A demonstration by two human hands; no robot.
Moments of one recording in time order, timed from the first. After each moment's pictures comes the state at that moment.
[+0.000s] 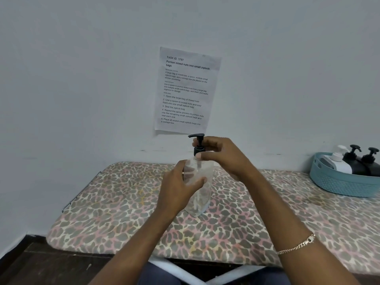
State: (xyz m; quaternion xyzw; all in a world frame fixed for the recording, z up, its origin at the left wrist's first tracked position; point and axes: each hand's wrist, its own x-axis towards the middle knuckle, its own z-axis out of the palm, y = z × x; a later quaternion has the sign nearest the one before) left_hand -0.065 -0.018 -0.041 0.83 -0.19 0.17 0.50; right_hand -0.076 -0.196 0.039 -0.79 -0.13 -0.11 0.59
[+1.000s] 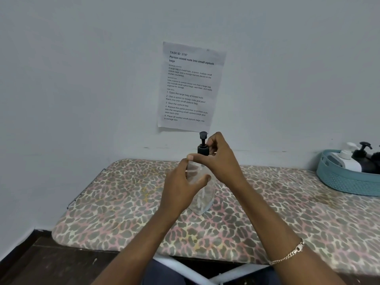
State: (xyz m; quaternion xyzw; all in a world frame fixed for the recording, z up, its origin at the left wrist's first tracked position) left_hand -0.070 -0.017 -0.042 0.83 -0.19 0.17 0.50; right_hand -0.076 -0.165 0.012 -0.79 -0.06 -0.23 0.56
